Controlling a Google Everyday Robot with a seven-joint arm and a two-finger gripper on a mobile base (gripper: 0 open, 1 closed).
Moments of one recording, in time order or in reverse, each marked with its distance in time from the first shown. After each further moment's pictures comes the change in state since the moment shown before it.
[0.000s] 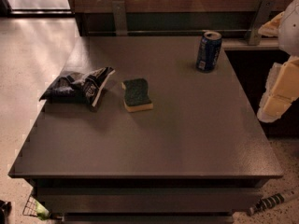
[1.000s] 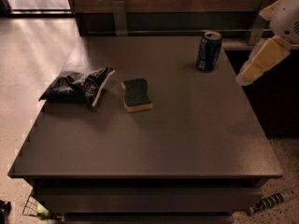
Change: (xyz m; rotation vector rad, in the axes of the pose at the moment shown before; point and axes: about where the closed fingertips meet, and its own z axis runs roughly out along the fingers) arm 0.003 -0.091 0.033 0.134 -0.191 0.174
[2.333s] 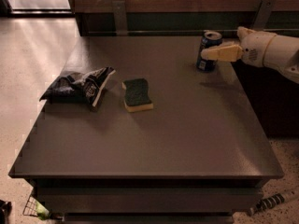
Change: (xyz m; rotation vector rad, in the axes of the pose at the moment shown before) arm -0.024 -0.110 0.141 0.080 -0.813 0.472
